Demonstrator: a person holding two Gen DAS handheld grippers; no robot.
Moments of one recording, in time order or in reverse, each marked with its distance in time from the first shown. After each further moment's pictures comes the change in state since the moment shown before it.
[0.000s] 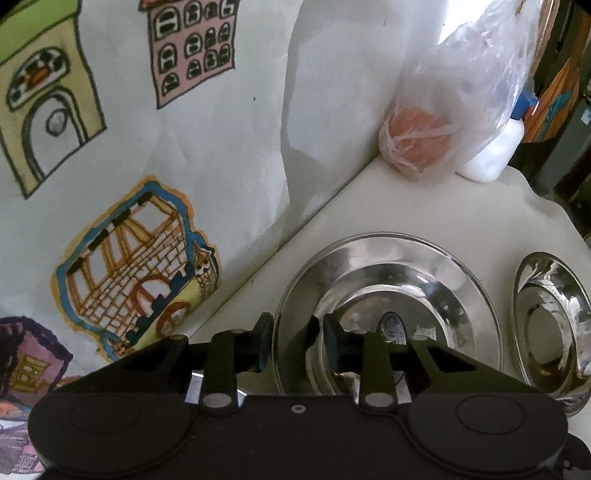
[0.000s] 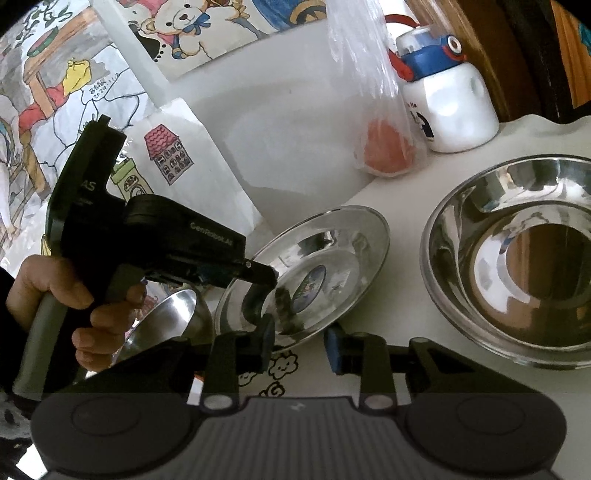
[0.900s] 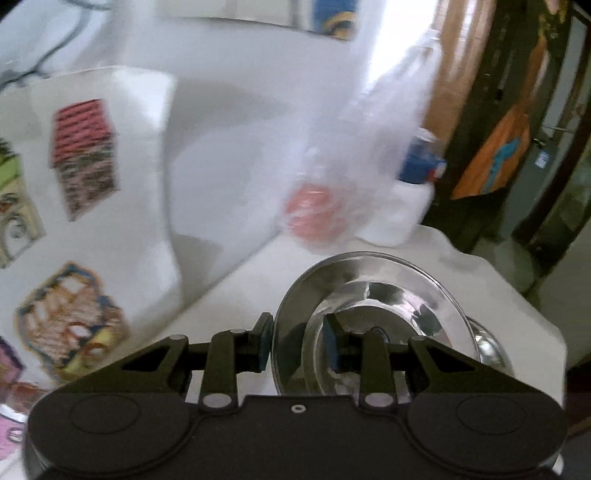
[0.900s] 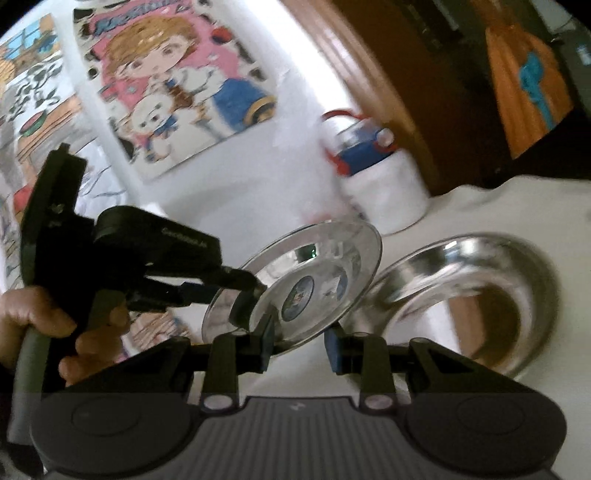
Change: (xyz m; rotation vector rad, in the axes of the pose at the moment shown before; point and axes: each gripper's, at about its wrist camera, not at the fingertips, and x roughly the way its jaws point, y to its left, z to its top) left arm -0.069 -0.056 -0.005 -0.001 -0.208 -0.136; right arm -0.065 -0.017 0.015 0.055 -0.251 -0.134
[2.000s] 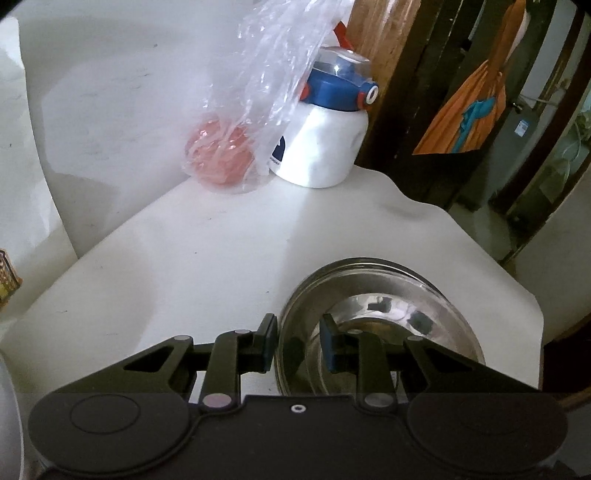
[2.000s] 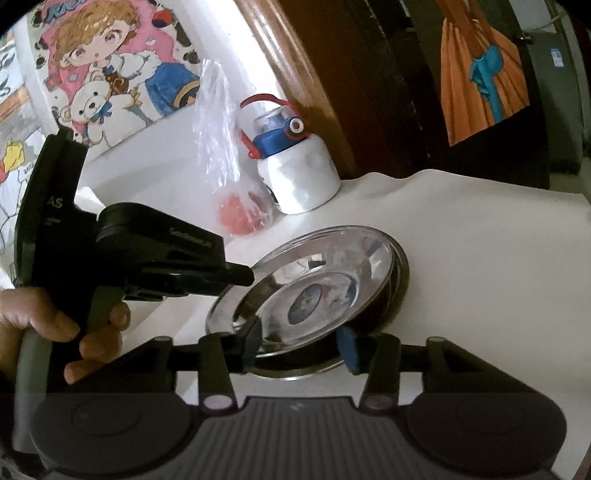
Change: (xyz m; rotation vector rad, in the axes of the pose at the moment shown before) left arm 0.053 -0.073 -0.028 -0.001 0.116 -0.064; right arm -0.038 -0.048 0.022 -0.037 0.158 -0.172
